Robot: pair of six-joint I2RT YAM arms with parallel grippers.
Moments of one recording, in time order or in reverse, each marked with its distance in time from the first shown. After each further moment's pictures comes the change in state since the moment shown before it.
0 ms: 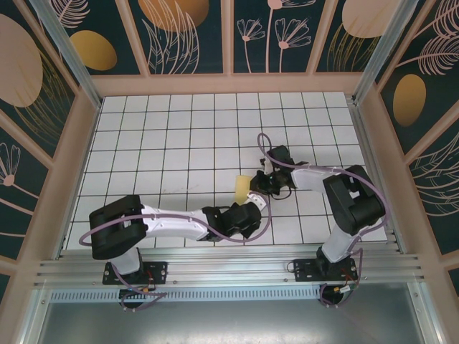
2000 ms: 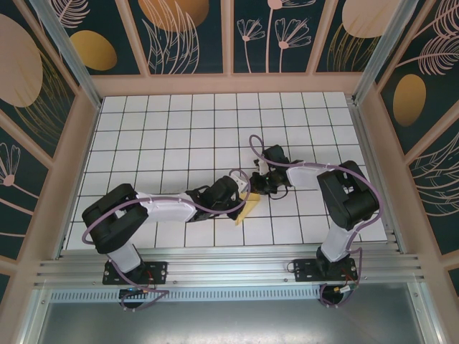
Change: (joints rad) left arm 0.288 -0.002 -0.106 0.146 0.350 -0.008; right arm 0.025 0.046 0.040 -0.012 -0.003 -0.113
